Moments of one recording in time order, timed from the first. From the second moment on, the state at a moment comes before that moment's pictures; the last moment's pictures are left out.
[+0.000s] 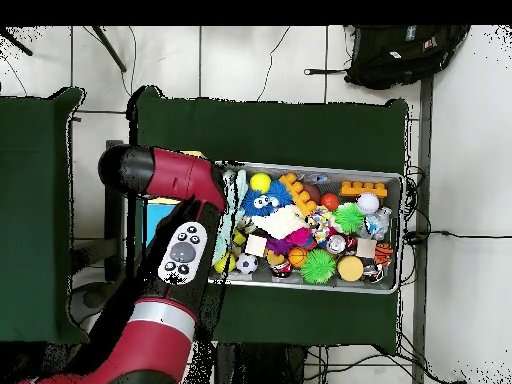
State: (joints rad) arm 0.29 -0.18 -0.42 1.11 0.55 0.73 2.14
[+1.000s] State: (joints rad) arm 0.29 -0.18 -0.43 1.12 0.55 0.73 2.14
